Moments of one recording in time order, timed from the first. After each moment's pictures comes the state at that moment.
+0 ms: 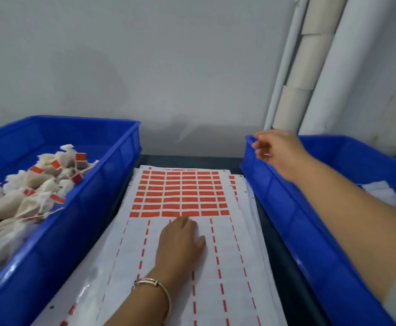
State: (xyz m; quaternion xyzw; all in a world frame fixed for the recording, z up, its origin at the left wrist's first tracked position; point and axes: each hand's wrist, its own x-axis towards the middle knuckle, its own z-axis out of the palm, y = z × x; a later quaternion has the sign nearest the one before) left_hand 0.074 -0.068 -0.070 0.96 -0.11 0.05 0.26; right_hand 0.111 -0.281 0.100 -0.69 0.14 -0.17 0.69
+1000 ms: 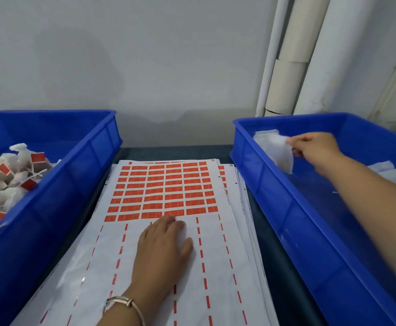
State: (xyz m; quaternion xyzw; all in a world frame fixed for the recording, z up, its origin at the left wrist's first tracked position) left_hand 0.080 -0.072 -0.089 0.97 -0.11 0.08 0.20; right_hand 0.136 -0.410 0.039 -0.80 0.27 -0.22 0.48
